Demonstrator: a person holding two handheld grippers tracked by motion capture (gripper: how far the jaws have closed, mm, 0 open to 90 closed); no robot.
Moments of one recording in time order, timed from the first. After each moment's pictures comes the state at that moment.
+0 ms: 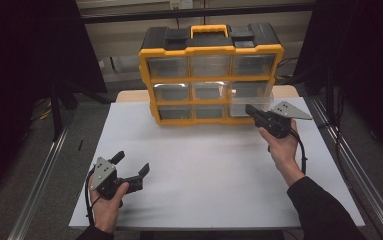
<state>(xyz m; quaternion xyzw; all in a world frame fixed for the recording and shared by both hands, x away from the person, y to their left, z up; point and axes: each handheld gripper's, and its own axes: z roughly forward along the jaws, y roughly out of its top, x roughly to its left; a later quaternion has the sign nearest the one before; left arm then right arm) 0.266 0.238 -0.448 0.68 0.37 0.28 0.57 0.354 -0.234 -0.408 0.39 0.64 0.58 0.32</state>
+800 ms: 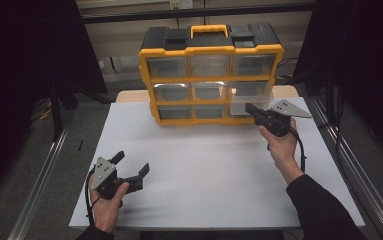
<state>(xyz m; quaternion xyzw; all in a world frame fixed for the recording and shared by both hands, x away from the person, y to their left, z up) 0.266 0.238 -0.449 0.68 0.38 0.28 0.56 0.360 -0.235 -0.408 0.39 0.64 0.58 0.32</state>
